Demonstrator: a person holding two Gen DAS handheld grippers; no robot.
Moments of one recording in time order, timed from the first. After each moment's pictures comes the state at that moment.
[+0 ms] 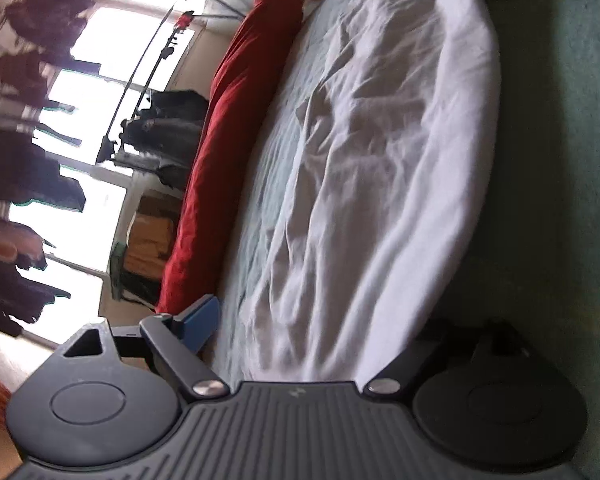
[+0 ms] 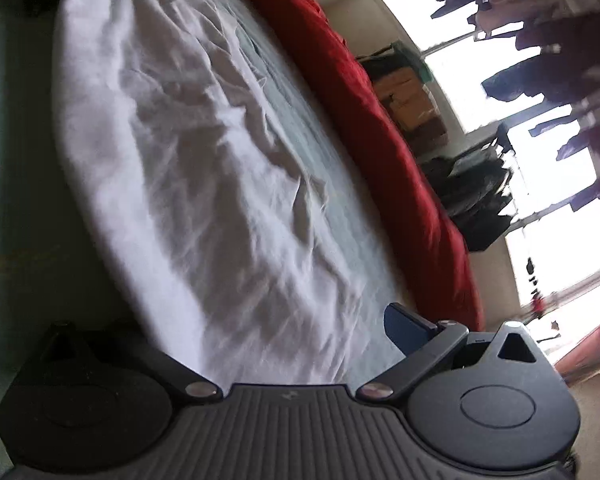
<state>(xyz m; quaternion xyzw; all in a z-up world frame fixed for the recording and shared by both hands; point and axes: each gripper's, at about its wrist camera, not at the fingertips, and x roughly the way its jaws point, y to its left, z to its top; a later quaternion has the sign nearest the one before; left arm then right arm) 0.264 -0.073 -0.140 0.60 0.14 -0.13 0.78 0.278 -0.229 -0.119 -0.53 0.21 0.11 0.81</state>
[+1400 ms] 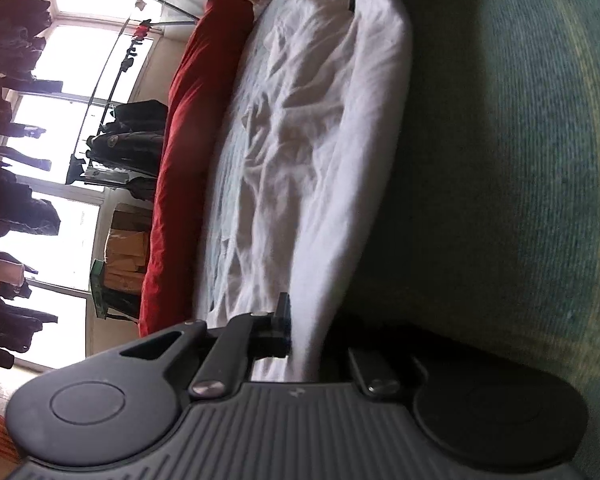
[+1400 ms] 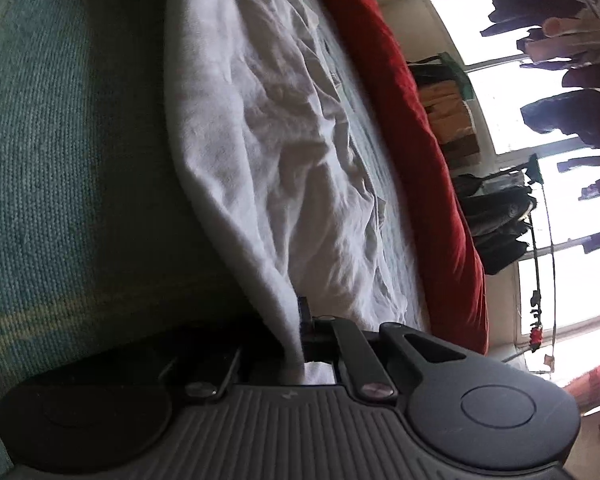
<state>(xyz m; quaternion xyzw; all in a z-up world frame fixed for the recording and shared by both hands) 0.265 -0.082 -0.155 0.62 0.17 -0.16 0.75 0.255 -0.200 -0.146 -0.58 0.24 0.15 0.76</state>
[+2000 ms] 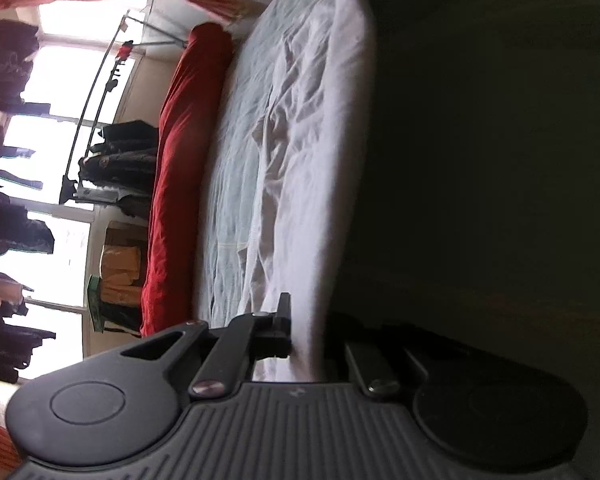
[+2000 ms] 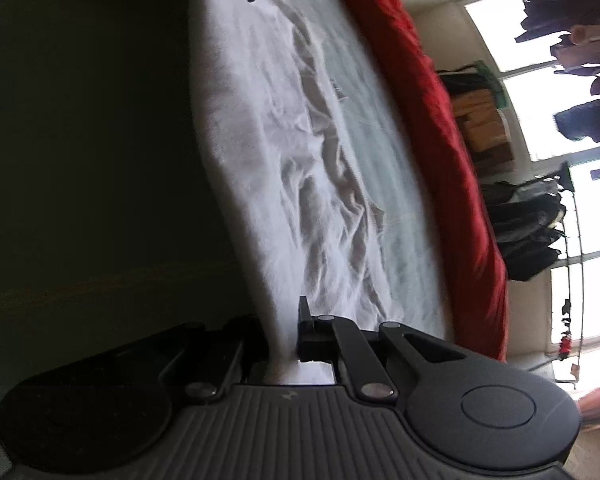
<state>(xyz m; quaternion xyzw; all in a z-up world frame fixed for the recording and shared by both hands) 0.170 -0.068 -0.115 0.64 0.17 -0.20 0.72 0.178 -0.198 -0.086 -0.57 0.29 0.21 0.74</state>
